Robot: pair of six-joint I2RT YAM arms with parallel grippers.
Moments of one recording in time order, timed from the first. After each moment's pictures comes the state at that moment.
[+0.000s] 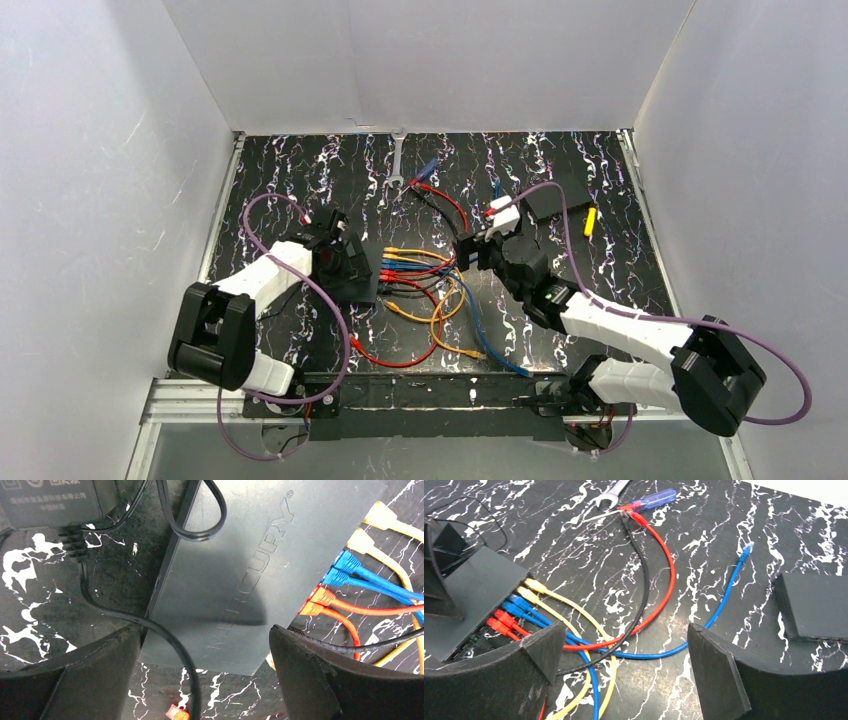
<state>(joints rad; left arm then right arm) -0.33 1.42 0.82 -0.60 -0.01 -0.64 0.85 1.16 0.57 0.38 0.34 0.10</state>
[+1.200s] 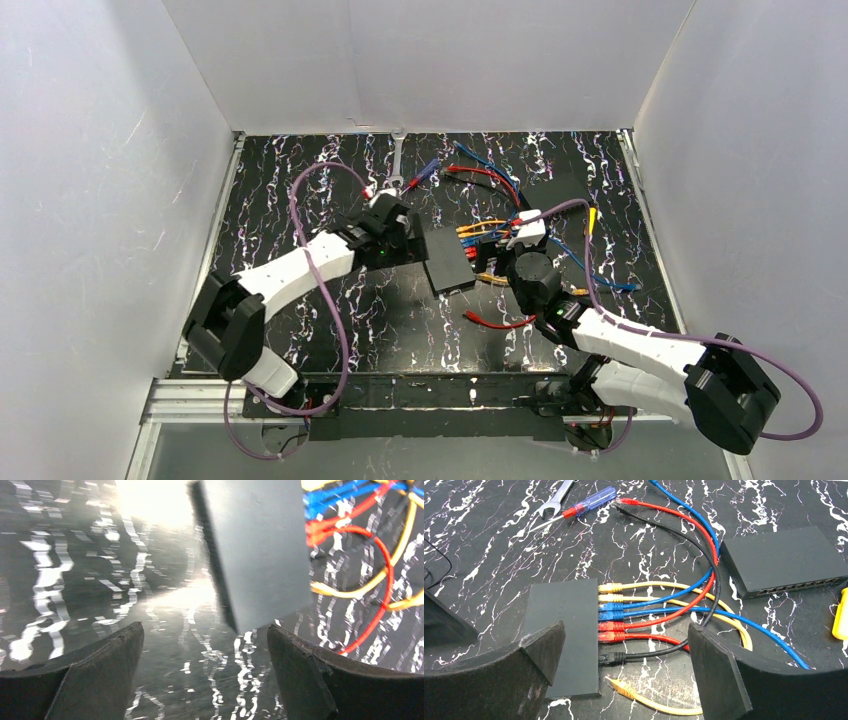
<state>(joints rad) -0.72 1.54 1.06 -0.46 -0.10 -0.77 0.85 1.03 0.41 0.44 0.58 0.17</state>
